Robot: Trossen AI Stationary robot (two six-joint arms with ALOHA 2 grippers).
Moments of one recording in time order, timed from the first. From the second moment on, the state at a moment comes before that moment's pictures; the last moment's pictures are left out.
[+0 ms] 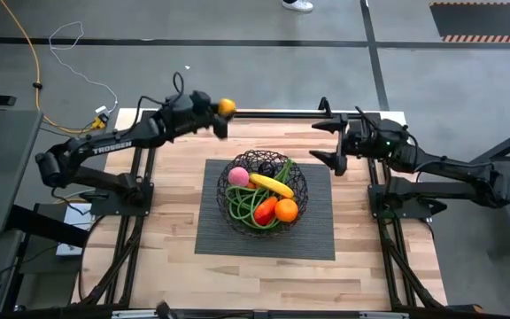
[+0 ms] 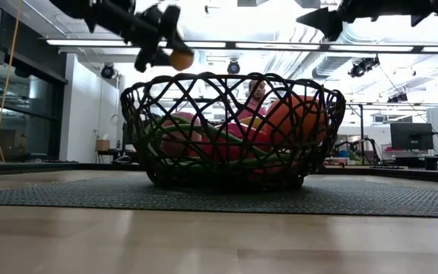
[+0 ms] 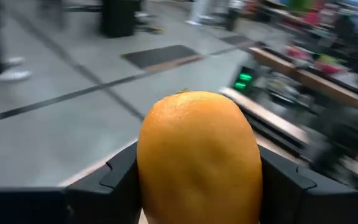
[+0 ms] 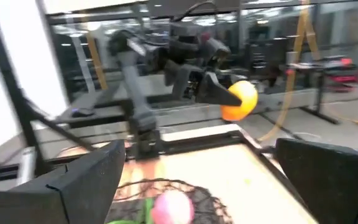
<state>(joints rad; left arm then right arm) 0.63 1.22 0.86 0.10 -0.08 -0.29 -0.36 0.76 0.61 0.21 -0.23 0.08</state>
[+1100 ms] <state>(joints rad) 0.01 1.36 1.06 -0.29 -0.15 -0.03 -0.36 0.76 0.61 0.13 -0.35 0.10</state>
